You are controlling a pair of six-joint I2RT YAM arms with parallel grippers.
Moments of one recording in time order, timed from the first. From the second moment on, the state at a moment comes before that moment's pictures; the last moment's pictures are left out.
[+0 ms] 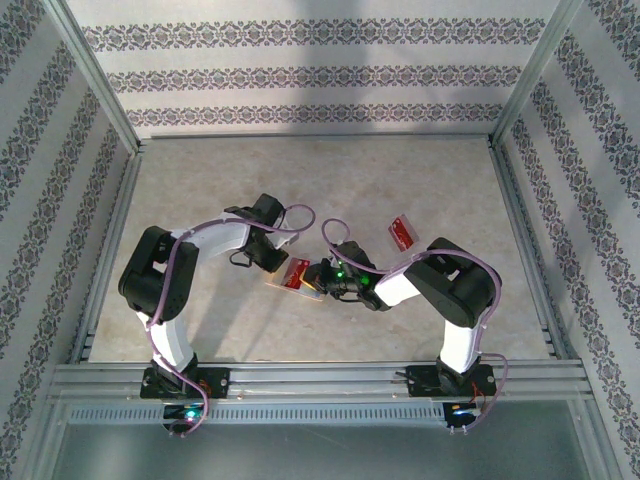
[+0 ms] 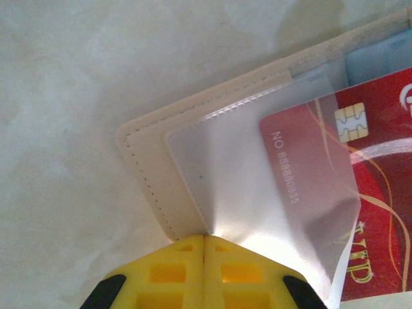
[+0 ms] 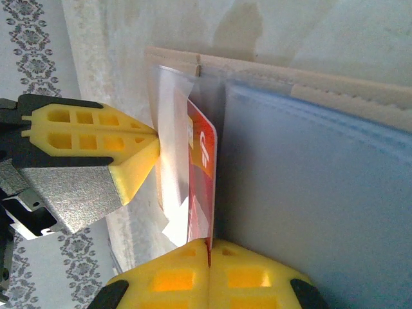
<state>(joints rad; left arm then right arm) -0.43 1.82 1.13 -0.68 0.16 0.21 0.76 1.85 0.60 0.68 -0.39 1.30</state>
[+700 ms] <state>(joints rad) -0.40 1.82 1.12 -0.68 0.16 0.20 0.76 1.86 0.60 0.69 -0.40 1.30</state>
